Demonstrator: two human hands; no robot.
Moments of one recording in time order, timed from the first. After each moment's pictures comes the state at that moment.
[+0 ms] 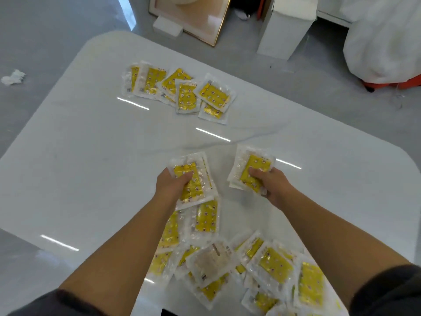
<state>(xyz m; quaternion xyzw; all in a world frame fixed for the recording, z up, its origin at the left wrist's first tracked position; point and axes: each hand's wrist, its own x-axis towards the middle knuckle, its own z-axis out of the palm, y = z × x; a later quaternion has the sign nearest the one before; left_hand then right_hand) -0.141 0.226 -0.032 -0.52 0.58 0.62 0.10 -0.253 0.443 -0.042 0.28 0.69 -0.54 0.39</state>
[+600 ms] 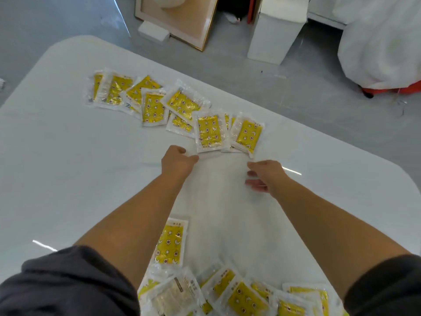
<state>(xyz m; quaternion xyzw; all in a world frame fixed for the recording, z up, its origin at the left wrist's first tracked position) -0.283 0.277 -0.077 -0.49 0.72 0.47 0.11 -0.359 0.481 -0.077 0.26 0.75 -0.45 0.41</state>
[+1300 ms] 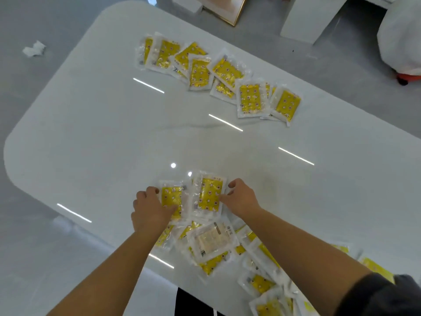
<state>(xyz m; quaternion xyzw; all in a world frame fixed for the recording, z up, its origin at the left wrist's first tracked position) -0.024 0.245 -0.055 -0.52 0.78 0.26 0.24 -0.157 0.414 -0.064 0.01 0.84 -0.25 0.48</state>
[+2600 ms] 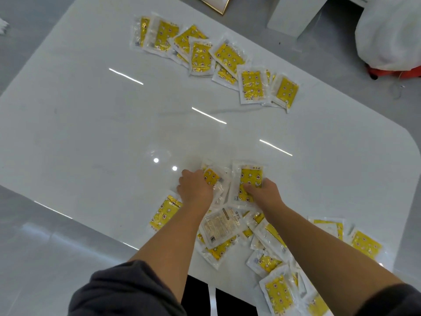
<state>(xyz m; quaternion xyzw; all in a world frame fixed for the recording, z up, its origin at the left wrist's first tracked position) -0.070 0.287 -0.089 -0.39 0.83 0.28 0.27 -0.130 0.439 -0.053 0.20 0.82 -0.39 0.37</state>
